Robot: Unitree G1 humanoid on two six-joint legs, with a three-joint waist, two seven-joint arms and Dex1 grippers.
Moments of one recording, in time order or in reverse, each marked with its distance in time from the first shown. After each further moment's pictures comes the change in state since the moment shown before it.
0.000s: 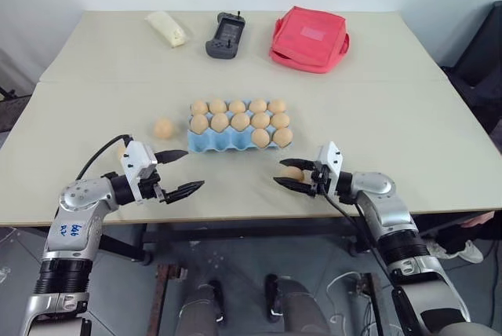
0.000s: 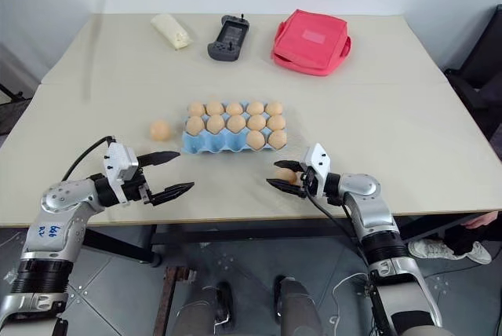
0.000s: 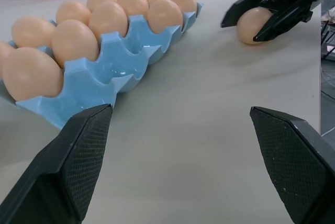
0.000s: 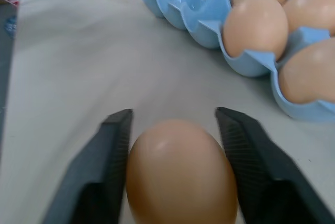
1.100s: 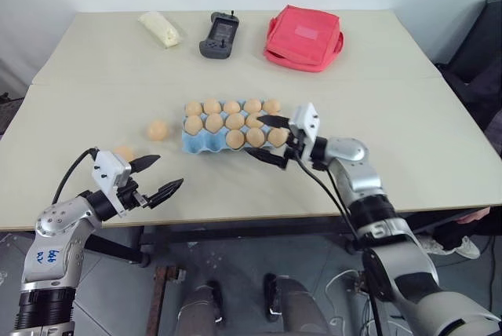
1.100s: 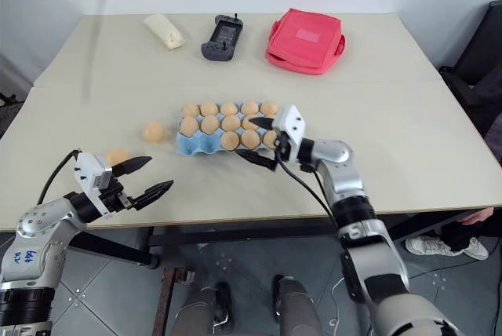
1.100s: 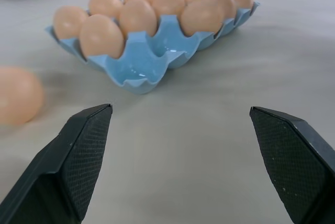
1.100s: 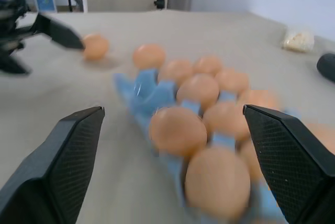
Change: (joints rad) left arm 0.162 -0.019 0.119 -0.119 -0.063 0.065 0.166; right arm -0.205 0.101 -0.012 0.125 -0.021 -0.061 -0.037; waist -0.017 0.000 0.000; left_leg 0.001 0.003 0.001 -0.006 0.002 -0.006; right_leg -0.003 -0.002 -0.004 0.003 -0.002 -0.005
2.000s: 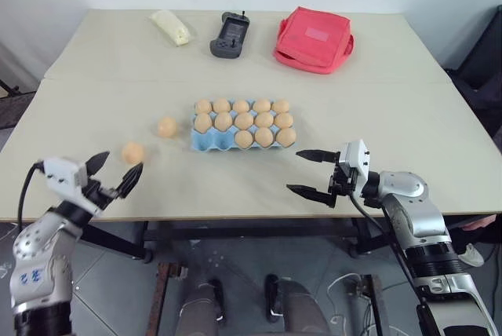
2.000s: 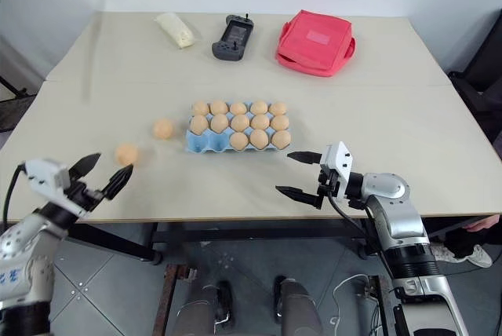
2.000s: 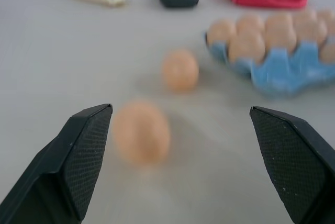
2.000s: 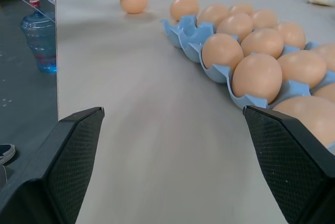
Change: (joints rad) left arm -0.084 -0.107 0.153 0.040 -0.013 0.011 0.270; right arm 0.319 -0.217 -0.045 -0.376 0.114 0.131 0.056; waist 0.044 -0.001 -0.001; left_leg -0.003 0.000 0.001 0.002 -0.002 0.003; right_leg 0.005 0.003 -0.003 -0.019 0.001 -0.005
